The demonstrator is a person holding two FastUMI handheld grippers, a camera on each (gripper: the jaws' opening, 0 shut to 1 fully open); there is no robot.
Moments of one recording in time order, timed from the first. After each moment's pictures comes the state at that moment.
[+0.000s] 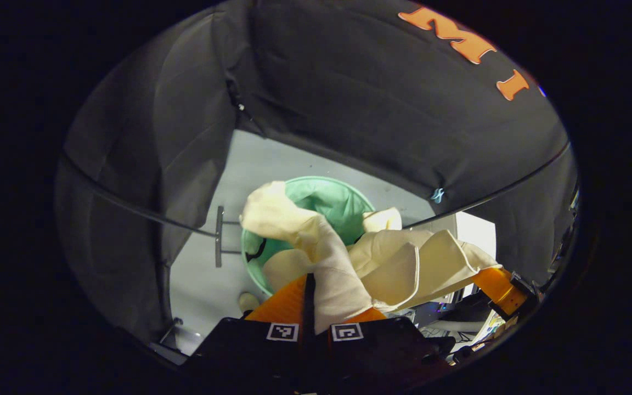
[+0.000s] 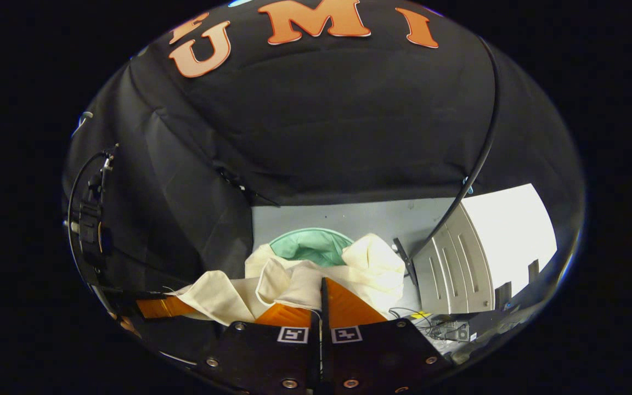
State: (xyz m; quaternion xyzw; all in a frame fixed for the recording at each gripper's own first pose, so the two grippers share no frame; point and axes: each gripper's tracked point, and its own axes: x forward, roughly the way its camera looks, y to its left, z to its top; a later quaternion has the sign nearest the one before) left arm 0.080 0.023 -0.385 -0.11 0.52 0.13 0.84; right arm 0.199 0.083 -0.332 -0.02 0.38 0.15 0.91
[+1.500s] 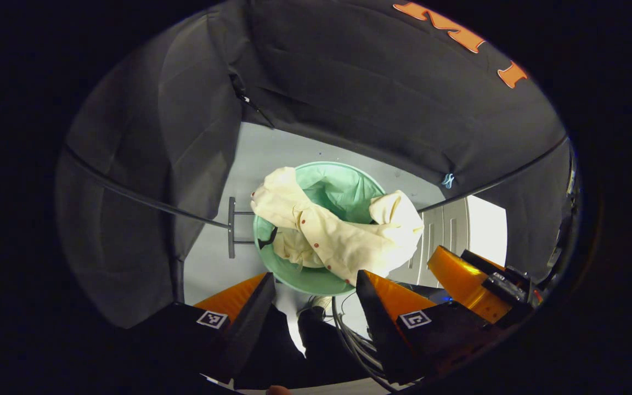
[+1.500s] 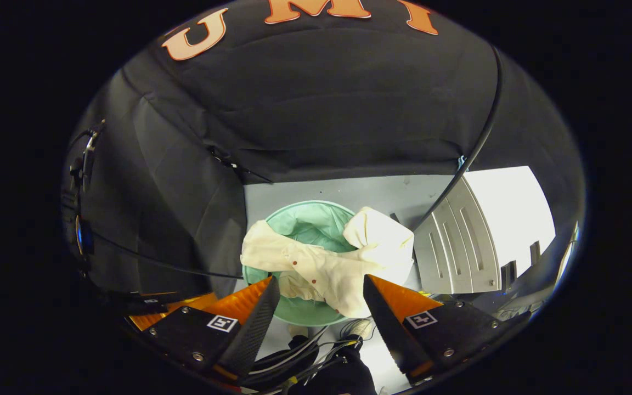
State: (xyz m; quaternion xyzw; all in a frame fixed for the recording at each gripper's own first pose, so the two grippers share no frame) left arm 0.064 0.024 -0.382 -0.08 0.55 0.14 0.82; right arm 0.181 0.095 -0.370 -0.02 0.42 0.13 0.90
